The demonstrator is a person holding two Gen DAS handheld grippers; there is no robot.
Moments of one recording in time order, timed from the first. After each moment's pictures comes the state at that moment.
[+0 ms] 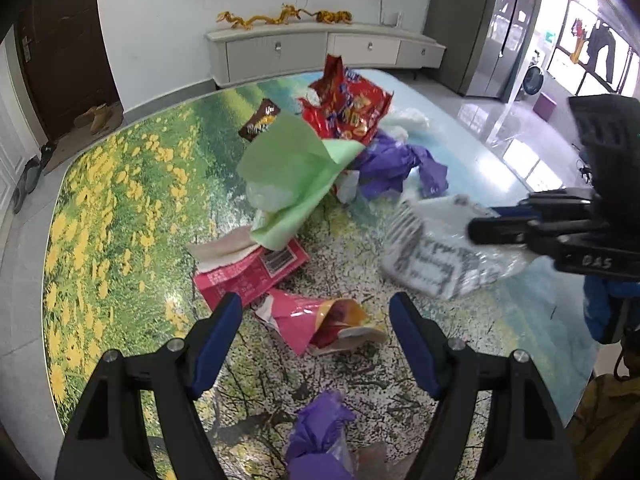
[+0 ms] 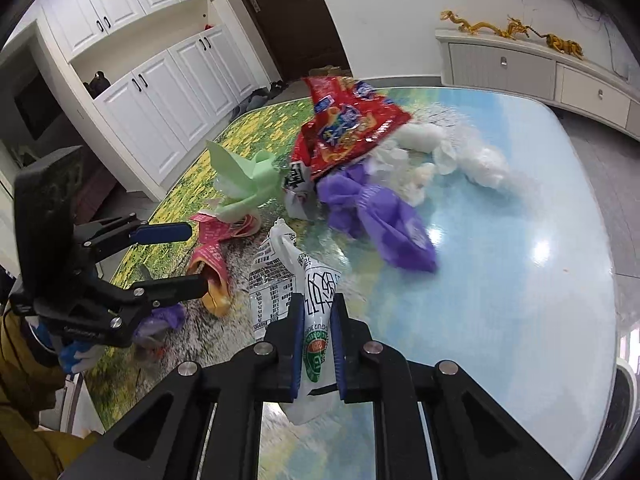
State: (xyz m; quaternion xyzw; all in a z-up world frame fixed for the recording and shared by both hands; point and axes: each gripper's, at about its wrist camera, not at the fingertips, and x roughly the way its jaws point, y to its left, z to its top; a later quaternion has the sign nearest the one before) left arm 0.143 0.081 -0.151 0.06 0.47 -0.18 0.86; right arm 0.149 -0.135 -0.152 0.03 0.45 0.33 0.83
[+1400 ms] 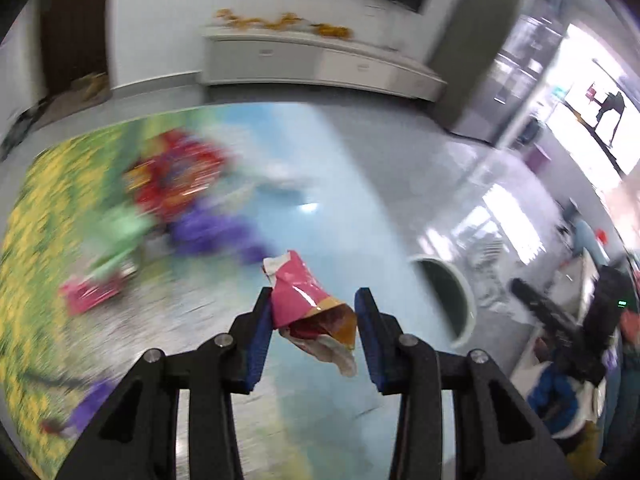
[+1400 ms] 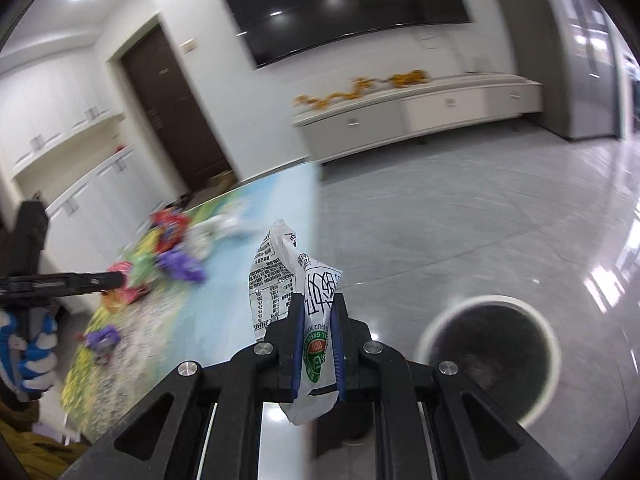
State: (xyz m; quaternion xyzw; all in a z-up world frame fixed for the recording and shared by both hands) left arm 0.131 -0.078 -0.071 -0.04 0.48 -0.20 0.85; right arm 0.055 -0.384 -0.120 0.15 0.34 0.12 0.92
